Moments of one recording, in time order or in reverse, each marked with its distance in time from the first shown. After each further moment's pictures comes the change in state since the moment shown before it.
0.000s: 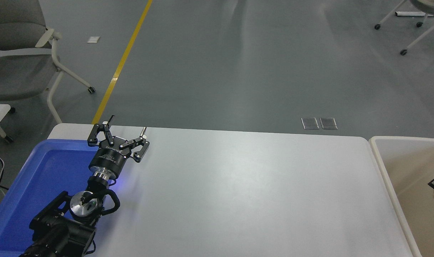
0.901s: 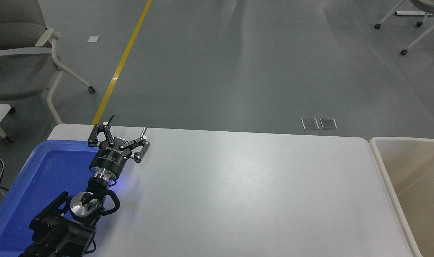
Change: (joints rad) left arm 0.000 0.000 0.000 0.000 0.000 0.000 0.000; right arm 0.385 -0.234 -0.346 0.190 -0.083 0.262 0.084
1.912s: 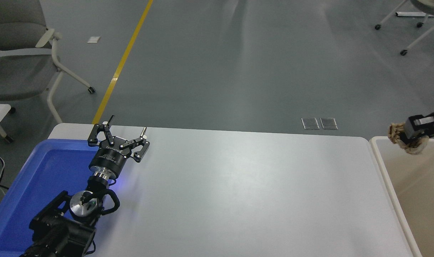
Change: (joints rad) left arm 0.000 0.000 0.000 0.000 0.000 0.000 0.000; right arm 1.200 -0.156 -0.436 0.990 -0.577 0.406 0.036
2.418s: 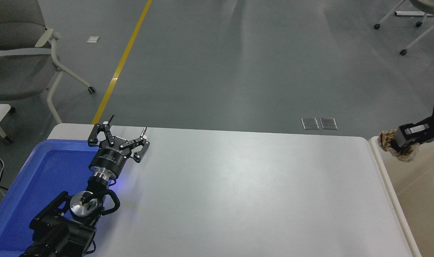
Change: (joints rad) left arm 0.000 0.000 0.000 0.000 0.000 0.000 0.001; right arm 0.259 0.107 -0.051 0.279 -0.021 0.060 0.002
